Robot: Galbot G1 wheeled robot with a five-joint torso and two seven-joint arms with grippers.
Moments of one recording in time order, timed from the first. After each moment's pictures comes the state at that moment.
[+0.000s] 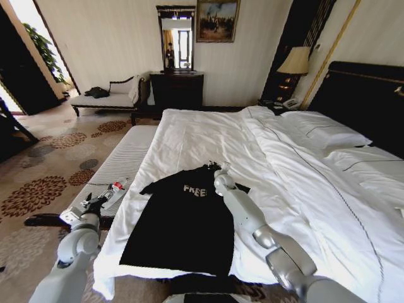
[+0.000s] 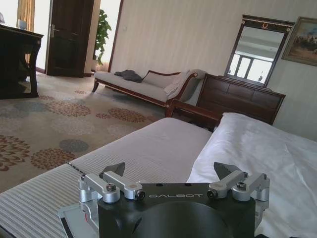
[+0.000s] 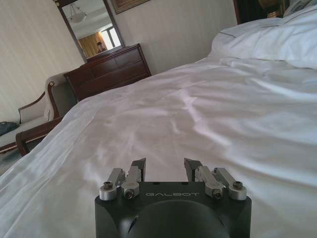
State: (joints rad) left arm 1.40 -1.13 -0.78 -1.98 -0.81 0.23 -0.35; right arm -0.50 1.35 0.07 1.09 0.83 -0.09 0.36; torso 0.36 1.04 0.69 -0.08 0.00
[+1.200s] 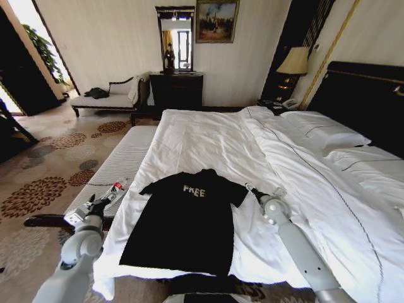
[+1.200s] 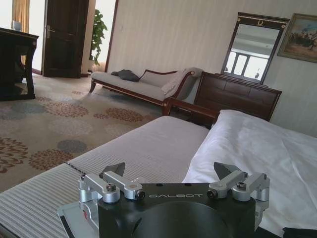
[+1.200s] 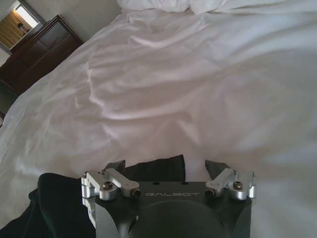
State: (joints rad) left arm 1.42 -1.13 -0.77 -2.00 -0.79 0.22 -0.35; right arm -0.95 1.11 0.39 1.52 1.27 -0.30 0.48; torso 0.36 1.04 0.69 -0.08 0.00
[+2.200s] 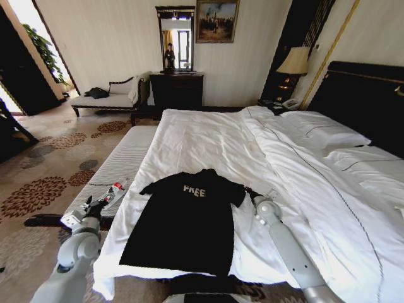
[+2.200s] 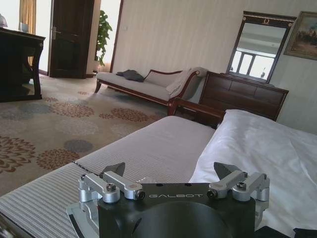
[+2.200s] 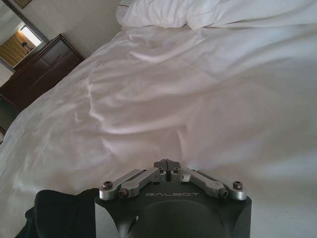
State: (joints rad) left arm 1.43 -1.13 -0.79 -1.99 -0.79 0.22 -0.35; right arm -0.94 1.13 0.39 1.49 1.23 -0.23 0.45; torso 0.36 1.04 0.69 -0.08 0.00
